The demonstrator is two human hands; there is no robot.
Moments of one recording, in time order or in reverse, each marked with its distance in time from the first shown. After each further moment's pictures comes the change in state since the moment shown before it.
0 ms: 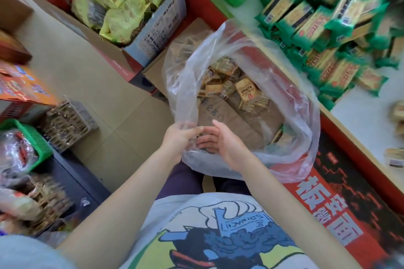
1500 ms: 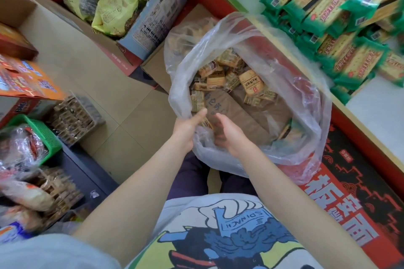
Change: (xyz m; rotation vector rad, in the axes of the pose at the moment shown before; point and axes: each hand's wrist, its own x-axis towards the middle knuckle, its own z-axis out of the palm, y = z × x) left_hand 0.048 -0.009 0.027 -0.165 0.186 -0.178; right_hand 0.055 0.012 -0.023 0.117 0.216 0.132
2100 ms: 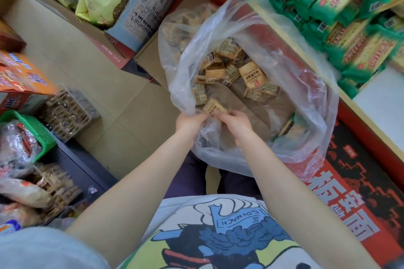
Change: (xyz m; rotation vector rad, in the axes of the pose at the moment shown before) left_hand 0.001 0.001 0.015 0.304 0.068 0.047; right_hand 0.027 -0.001 -0.021 -0.173 0.190 -0.171
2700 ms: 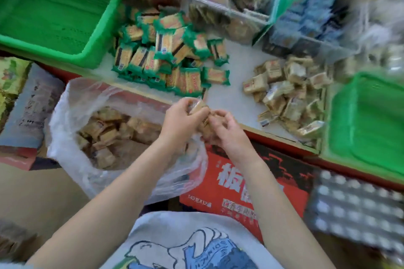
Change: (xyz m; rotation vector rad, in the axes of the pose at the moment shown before) left_hand -0.226 0.078 0.180 0.603 -0.357 0.968; right_hand -0.201 -0.013 -0.234 0.423 0.160 -0.504
